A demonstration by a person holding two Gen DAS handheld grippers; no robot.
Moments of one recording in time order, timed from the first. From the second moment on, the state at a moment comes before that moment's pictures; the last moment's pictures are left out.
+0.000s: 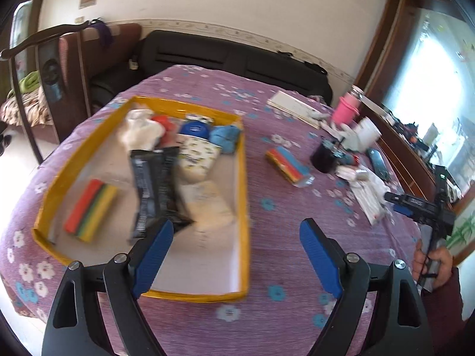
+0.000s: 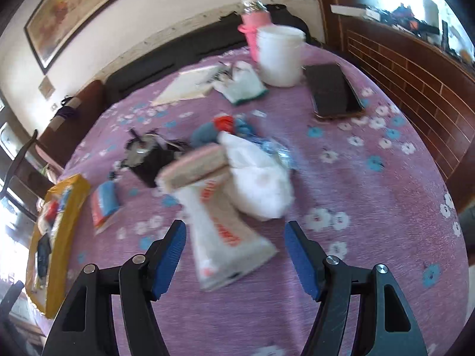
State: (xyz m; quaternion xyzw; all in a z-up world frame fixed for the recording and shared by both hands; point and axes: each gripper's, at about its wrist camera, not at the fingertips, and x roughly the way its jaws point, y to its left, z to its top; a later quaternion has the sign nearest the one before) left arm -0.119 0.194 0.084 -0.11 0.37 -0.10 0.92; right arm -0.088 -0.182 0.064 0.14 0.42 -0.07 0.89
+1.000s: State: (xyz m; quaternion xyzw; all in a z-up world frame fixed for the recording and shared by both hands) left arm -0.105 0.116 0.061 -0.05 0.43 -0.17 0.89; right arm -0.078 -0.217 0.085 0.07 0.40 -0.08 0.91
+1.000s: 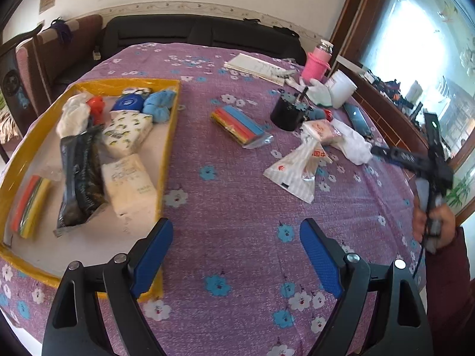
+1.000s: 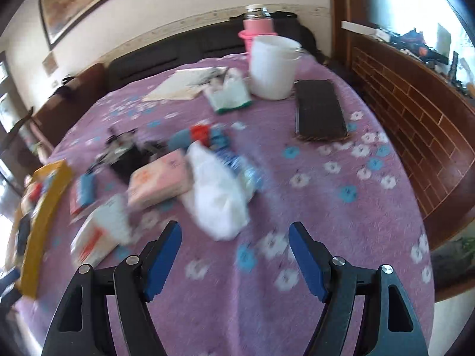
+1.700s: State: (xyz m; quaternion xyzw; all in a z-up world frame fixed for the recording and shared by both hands) left arm -0.033 0.006 0.051 0.06 0.44 -0.19 0.88; right arm -0.016 -0.194 0.048 0.02 0.39 -0.06 0.92
